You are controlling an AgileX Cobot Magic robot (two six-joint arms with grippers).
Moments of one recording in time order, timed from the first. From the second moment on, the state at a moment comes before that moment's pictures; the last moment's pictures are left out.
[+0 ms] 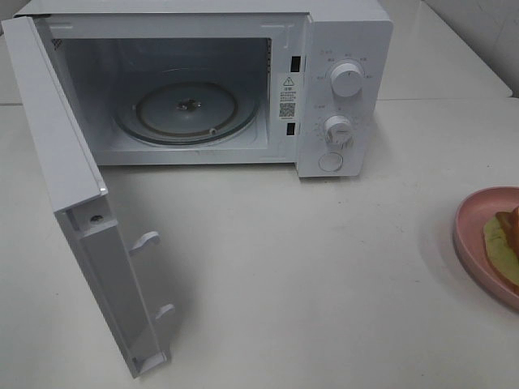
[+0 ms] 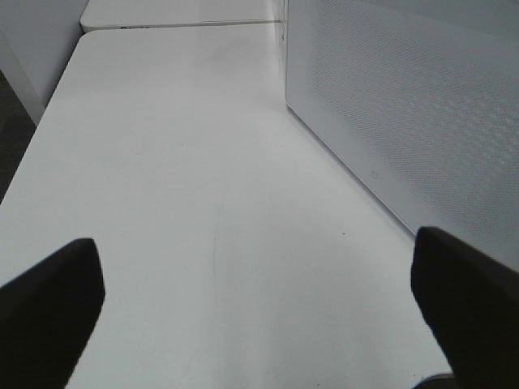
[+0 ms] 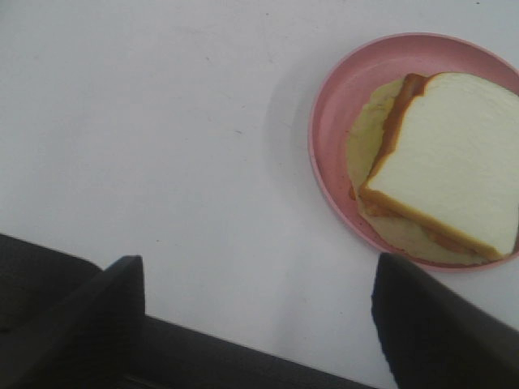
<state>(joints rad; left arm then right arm) 0.06 0.00 -0.52 -0.08 1.07 0.11 0.38 0.41 -0.51 -0.13 1.00 0.12</state>
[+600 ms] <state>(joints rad) 0.06 0.00 -0.52 -0.08 1.07 0.11 0.16 0.09 -0.50 -0.07 1.00 0.04</state>
